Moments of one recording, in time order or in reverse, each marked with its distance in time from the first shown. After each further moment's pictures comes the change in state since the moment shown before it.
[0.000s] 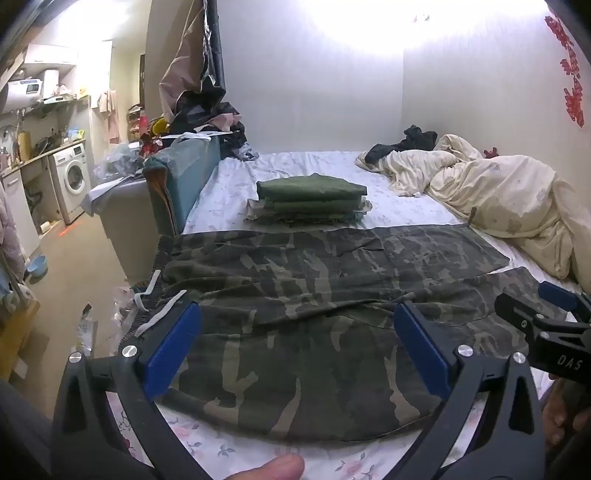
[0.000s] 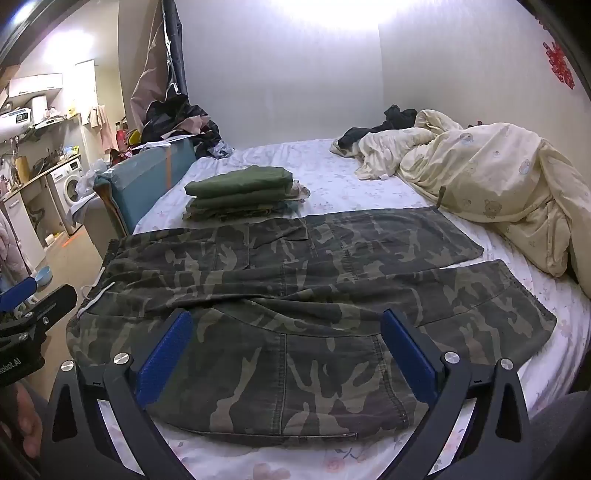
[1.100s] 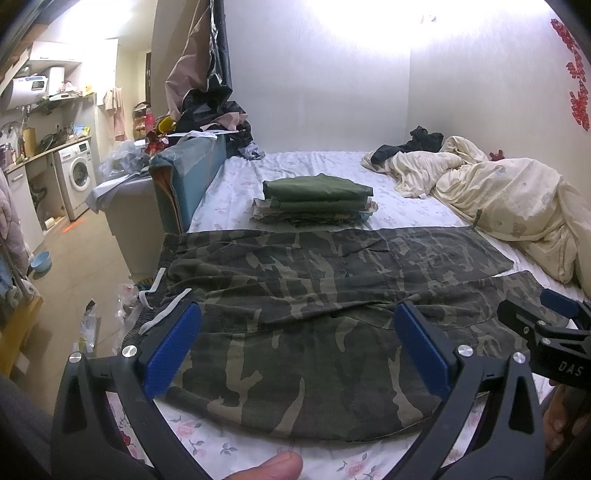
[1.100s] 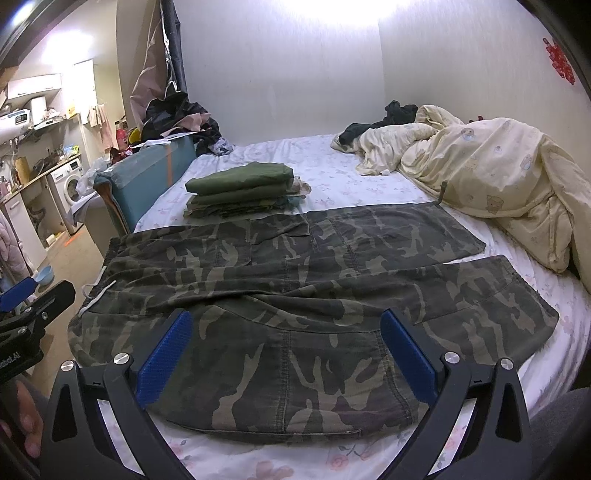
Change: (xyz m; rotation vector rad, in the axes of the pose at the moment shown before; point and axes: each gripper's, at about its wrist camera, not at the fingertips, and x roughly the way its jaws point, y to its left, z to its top) left arm 0.001 0.008 0.000 -0.015 0.003 0.013; right arm 0.002 0.001 -0.002 0.012 0.010 0.003
